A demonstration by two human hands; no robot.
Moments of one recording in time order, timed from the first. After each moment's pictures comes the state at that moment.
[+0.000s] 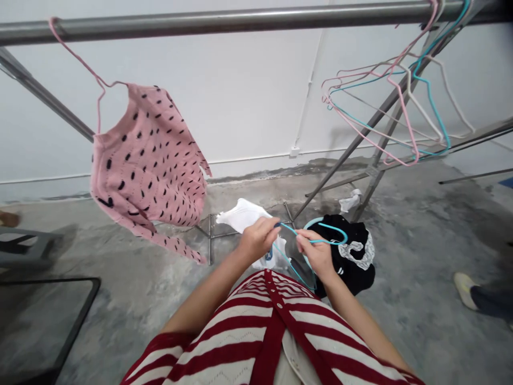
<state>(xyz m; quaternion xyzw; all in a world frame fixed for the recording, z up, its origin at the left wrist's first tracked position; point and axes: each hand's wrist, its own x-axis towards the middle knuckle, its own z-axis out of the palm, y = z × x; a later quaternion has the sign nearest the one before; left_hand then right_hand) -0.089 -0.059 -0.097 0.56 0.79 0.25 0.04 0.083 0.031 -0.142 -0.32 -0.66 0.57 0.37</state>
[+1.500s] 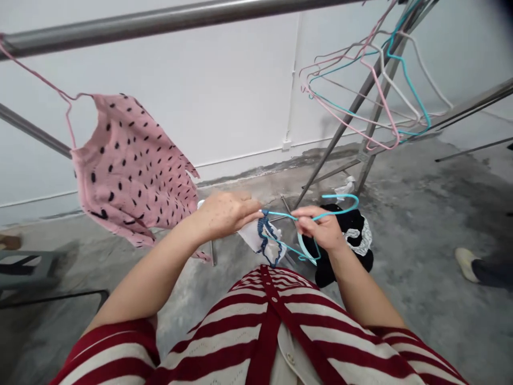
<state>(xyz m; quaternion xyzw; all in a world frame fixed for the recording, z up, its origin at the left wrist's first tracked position) -0.121 -0.044 0.042 0.81 0.58 0.01 -0.08 0.094 0.075 -0.077 -0.17 -0.65 0.64 0.37</state>
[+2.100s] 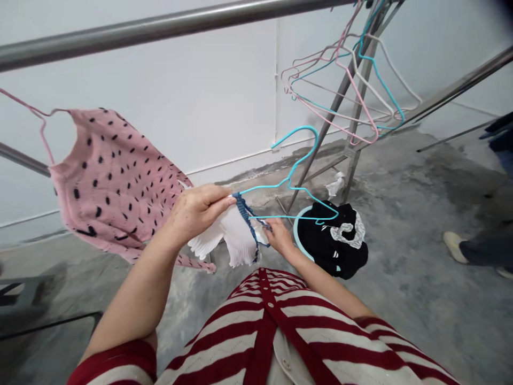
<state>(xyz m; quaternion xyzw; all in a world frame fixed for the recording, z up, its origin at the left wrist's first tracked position) -0.145 -0.054 0.045 0.72 0.64 0.25 -0.04 0.029 0.047 -0.205 -0.38 -0.63 0.58 0.35</state>
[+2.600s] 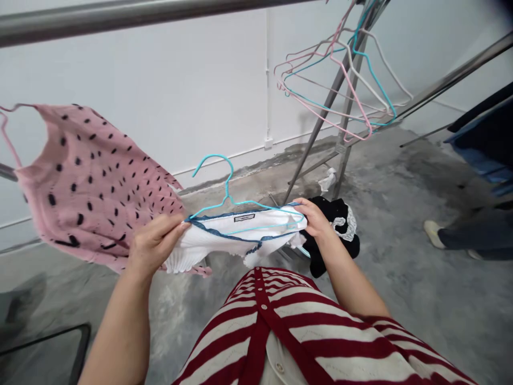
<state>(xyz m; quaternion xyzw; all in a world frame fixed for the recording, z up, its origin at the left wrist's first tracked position) -0.216 -0.121 -0.024 0.65 0.69 0.32 -0.08 0.090 0.108 -0.136 -0.36 -0.39 0.77 0.35</state>
